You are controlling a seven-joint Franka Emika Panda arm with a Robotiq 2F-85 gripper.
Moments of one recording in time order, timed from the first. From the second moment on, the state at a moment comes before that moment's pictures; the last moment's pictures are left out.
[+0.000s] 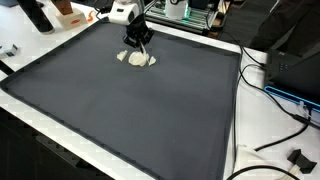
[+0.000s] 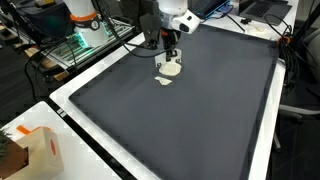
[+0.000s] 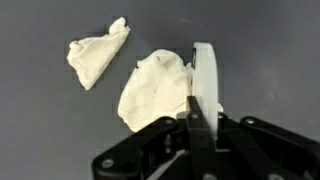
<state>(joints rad) -0.02 0.27 0.07 -2.28 0.04 2.45 -0.87</state>
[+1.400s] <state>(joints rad) -0.02 0.36 0.09 -2.16 0.01 2.43 -0.59</state>
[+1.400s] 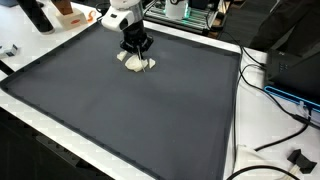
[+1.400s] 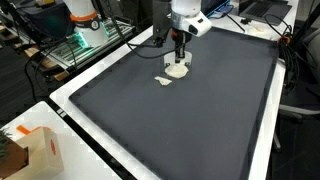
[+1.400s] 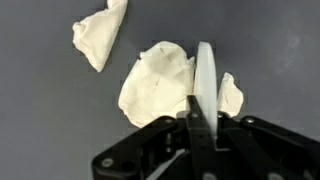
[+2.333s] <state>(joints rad) -0.06 0.32 0.07 -2.21 0.01 2.35 -0.59</state>
